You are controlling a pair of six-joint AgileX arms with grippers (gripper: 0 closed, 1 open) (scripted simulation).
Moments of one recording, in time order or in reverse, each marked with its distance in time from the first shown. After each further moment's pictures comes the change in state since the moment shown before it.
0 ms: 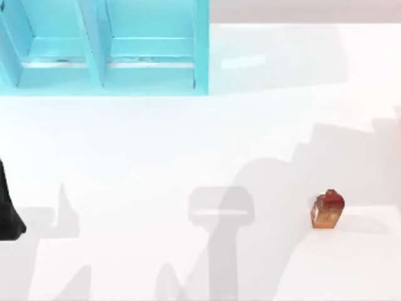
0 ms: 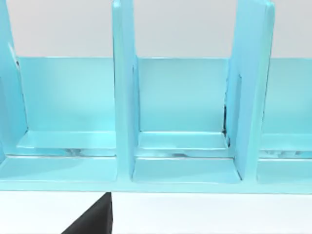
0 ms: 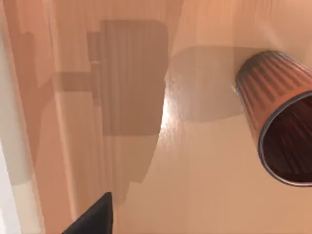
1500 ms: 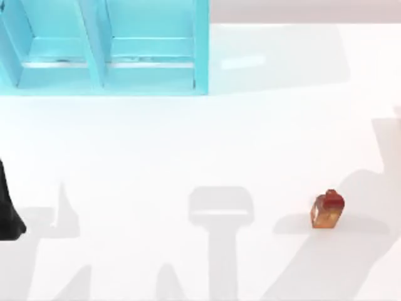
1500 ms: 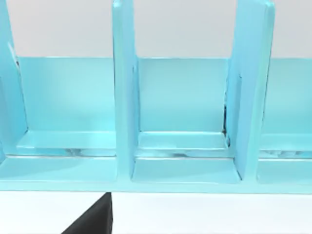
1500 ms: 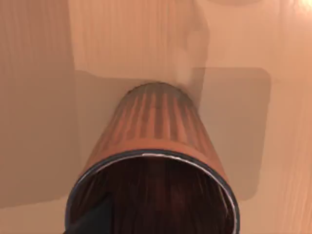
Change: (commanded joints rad) left arm 0.000 0.000 0.000 0.000 0.000 0.000; right arm -0.148 0.036 -0.173 0.276 -0.023 -0.149
